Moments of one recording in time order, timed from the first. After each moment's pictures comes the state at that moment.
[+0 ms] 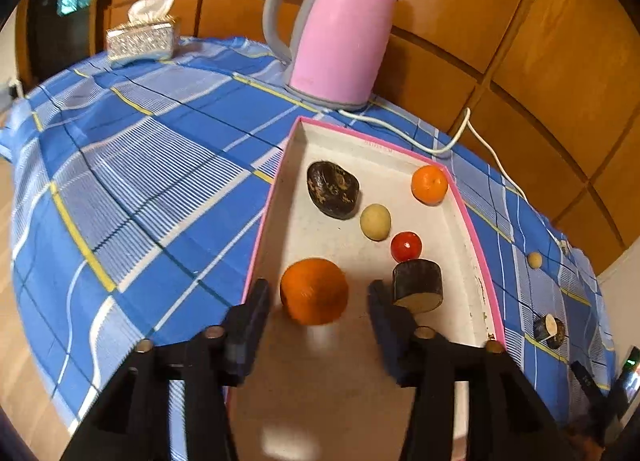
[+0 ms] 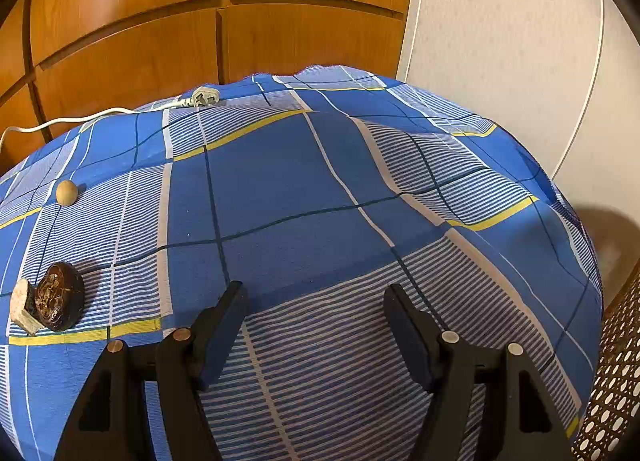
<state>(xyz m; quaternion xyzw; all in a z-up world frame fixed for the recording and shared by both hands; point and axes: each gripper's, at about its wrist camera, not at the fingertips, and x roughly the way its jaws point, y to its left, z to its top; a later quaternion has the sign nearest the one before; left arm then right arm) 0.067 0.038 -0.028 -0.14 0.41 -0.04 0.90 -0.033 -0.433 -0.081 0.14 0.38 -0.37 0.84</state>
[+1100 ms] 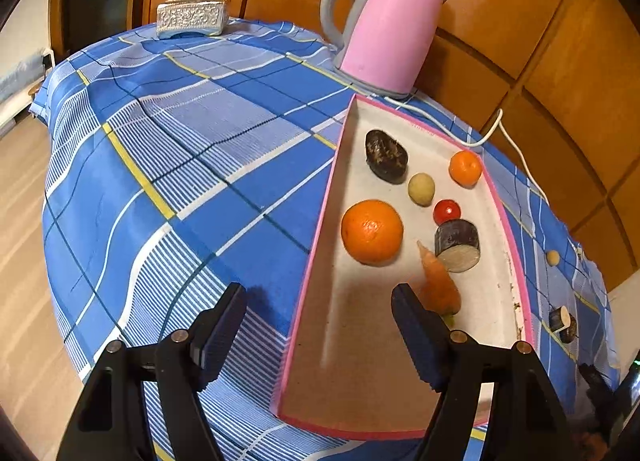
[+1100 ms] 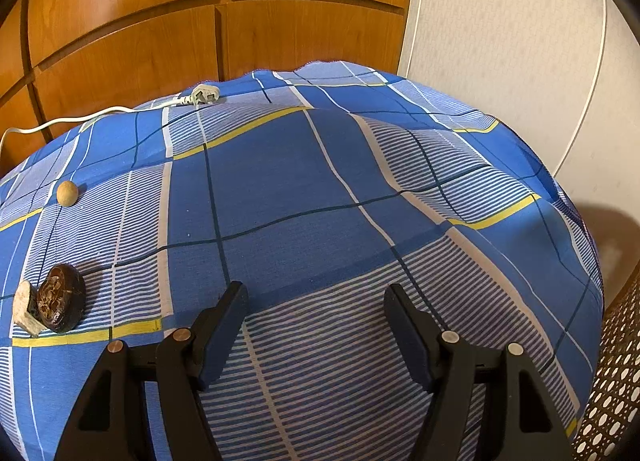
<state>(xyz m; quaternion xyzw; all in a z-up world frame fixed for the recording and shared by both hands) 0.031 0.061 -0.048 -0.16 0.44 0.01 0.88 -0.031 -0.437 -0.080 0.14 0.39 -0.36 0.84</state>
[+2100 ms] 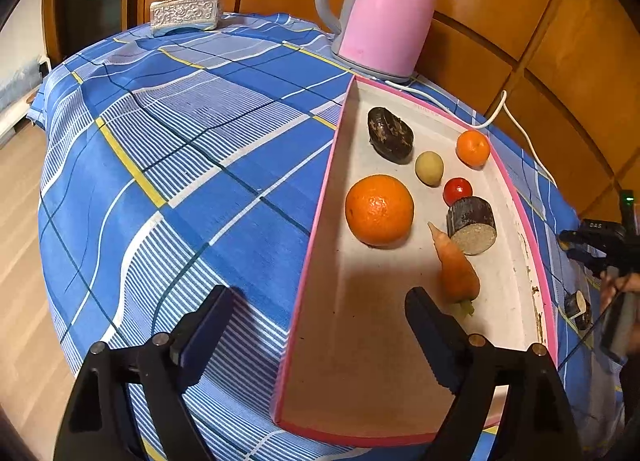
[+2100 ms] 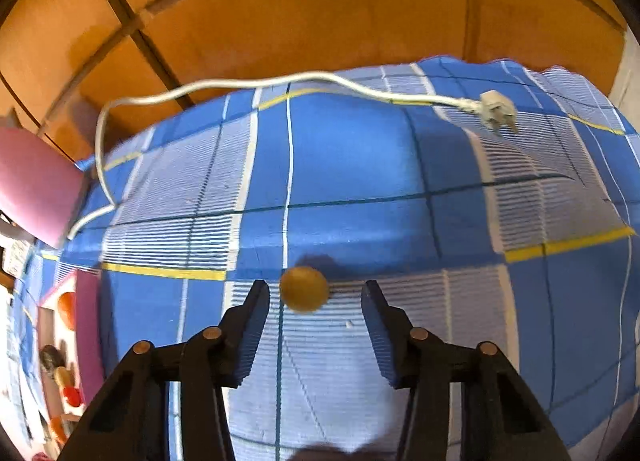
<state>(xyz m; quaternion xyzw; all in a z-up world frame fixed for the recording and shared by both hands) 0.034 0.052 -0.061 -0.14 0.45 0.01 0.88 0.174 -0.381 -0.061 0.19 0.49 -0.09 0.85</state>
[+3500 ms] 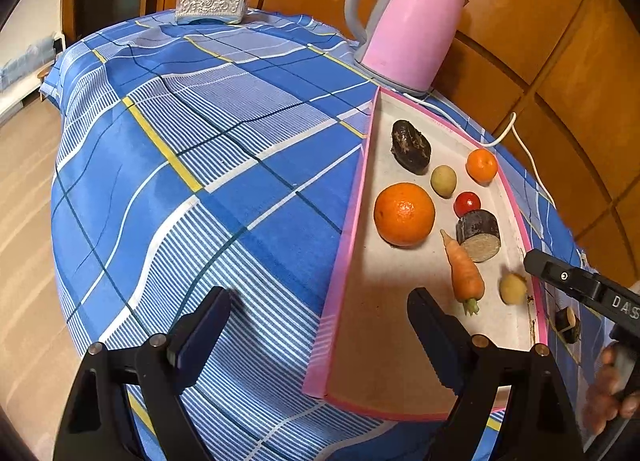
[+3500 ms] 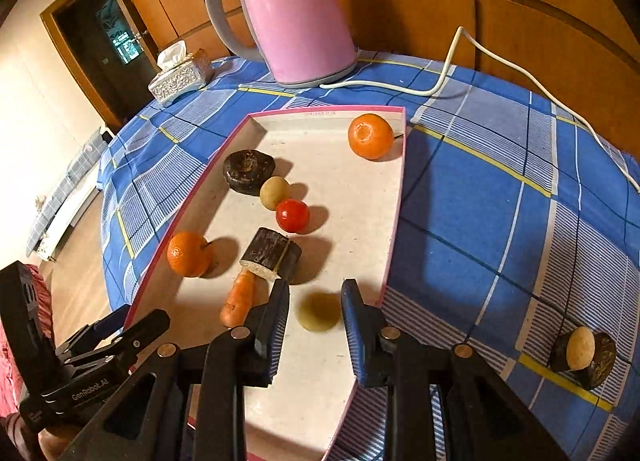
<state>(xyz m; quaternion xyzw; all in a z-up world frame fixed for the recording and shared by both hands) 0.020 0.074 -0.058 -0.18 0.44 0.03 0.88 0.078 -0.159 -0.026 0.04 0.47 0.20 0.86</state>
